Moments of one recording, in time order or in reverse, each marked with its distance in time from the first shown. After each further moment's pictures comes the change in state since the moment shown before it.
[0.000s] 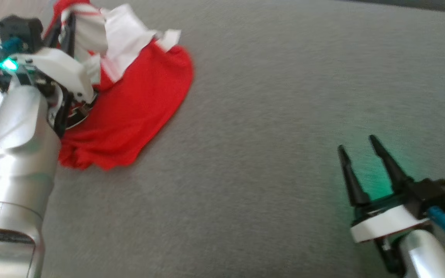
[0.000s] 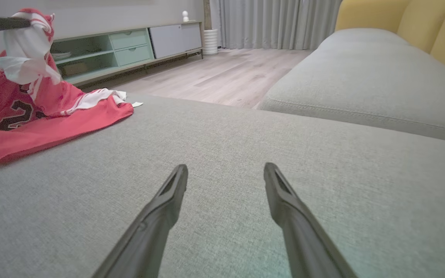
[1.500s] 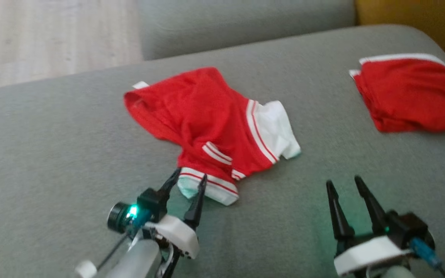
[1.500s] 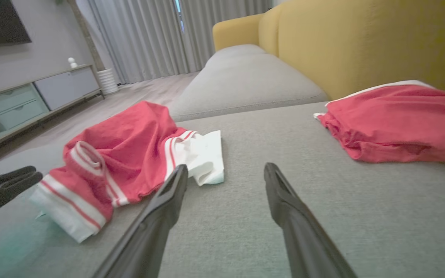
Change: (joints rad) left arm 0.630 -0.156 -0.346 -0.327 -0.145 0.097 -0.203; right arm 0.114 0.166 -0.046 0.070 0.035 0.000 0.000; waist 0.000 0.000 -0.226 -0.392
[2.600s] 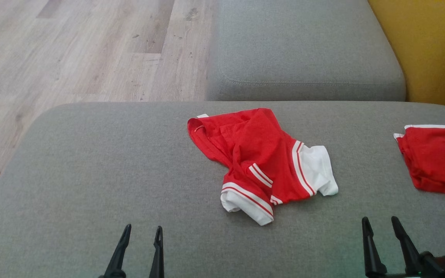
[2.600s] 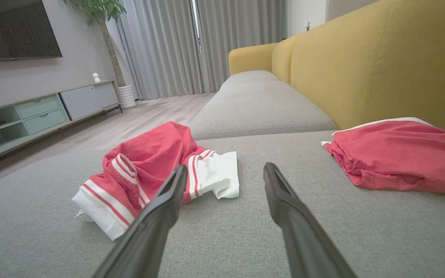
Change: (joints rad) left arm 0.581 0.006 0.362 -0.565 0.287 0.118 -0.004; right arm 0.218 0.015 -0.146 -0.096 -0.009 0.000 0.000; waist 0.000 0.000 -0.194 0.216
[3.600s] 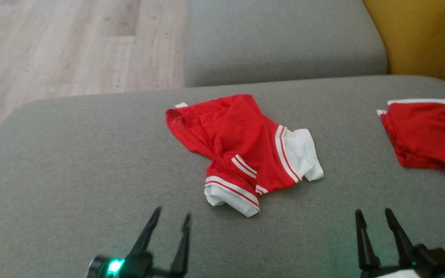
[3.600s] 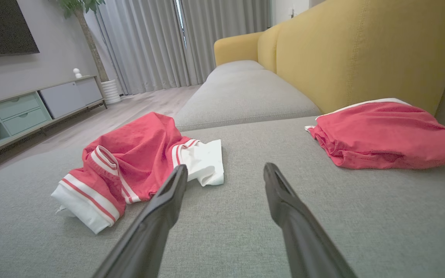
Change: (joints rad) left arm -0.086 -0.024 -0.056 0.072 0.052 -0.058 0.000; right arm -0.019 0.000 0.019 -0.003 -0.002 0.000 0.000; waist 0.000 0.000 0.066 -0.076
